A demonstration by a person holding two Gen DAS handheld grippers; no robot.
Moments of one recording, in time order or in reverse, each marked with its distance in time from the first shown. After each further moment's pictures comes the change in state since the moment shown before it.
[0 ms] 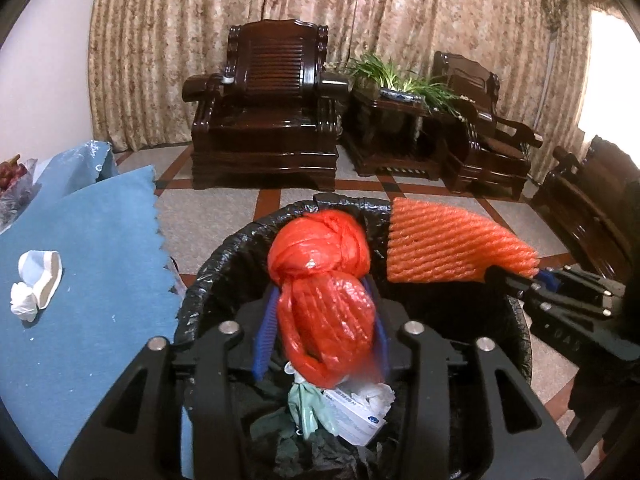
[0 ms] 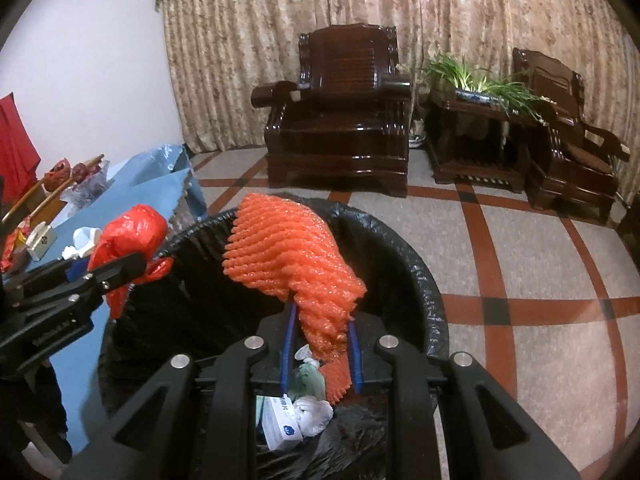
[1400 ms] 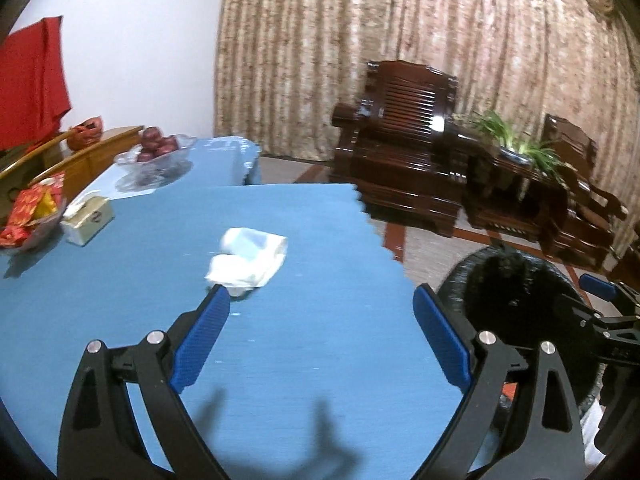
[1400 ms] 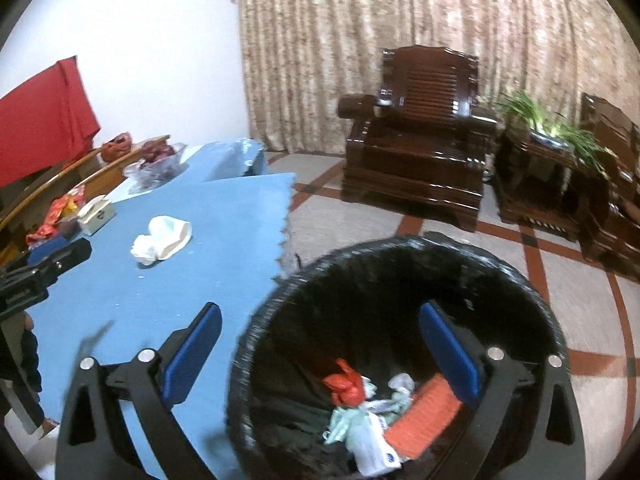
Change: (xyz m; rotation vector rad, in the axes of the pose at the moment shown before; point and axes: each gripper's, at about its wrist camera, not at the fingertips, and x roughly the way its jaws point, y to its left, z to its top) left arm -0.154 0.194 -0.023 -0.221 -0.132 0.365; right arm -0.005 0.160 0.022 -0.178 -0.051 0.189
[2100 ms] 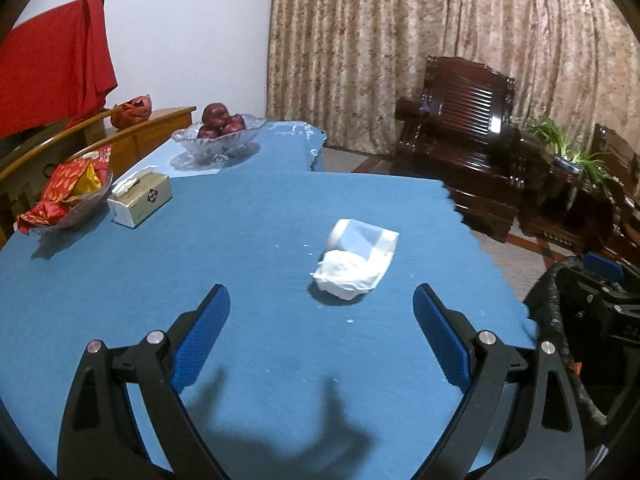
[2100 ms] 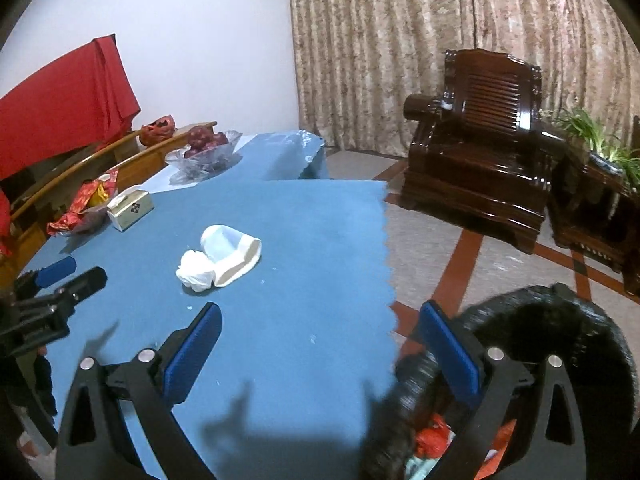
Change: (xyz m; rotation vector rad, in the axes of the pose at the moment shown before) left arm 0.033 0.095 0.000 -0.069 0.037 0.155; right arm 0.089 0.097 0.040 -0.071 0.022 0.134
